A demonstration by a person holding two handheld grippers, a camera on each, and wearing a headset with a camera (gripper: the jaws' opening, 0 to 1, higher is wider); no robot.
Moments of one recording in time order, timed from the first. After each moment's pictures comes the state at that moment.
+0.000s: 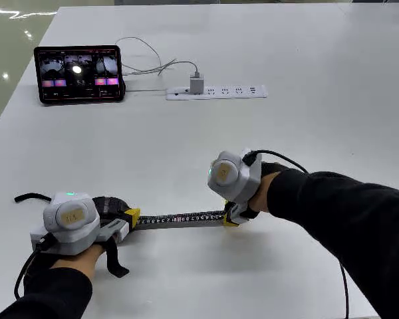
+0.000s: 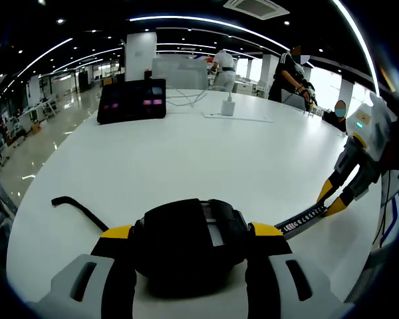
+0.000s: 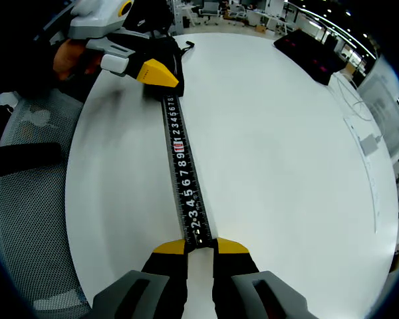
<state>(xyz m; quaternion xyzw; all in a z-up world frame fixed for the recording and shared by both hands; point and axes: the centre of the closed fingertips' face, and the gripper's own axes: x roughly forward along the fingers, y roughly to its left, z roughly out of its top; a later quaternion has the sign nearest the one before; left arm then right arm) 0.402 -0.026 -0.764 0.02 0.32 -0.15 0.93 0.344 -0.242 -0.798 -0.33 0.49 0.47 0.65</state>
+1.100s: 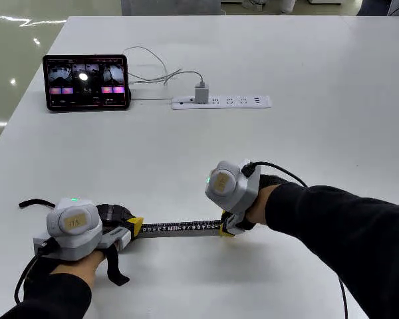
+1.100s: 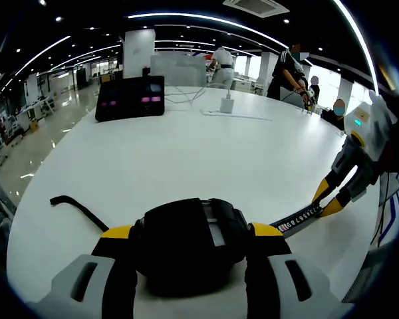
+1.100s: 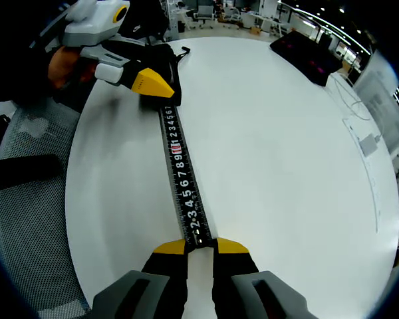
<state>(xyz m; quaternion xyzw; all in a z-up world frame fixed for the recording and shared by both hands) 0.401 -0.026 -0.764 0.02 0.33 -0.16 0.93 0.347 -0.230 -0.796 -0.32 0.49 0.47 0.67</state>
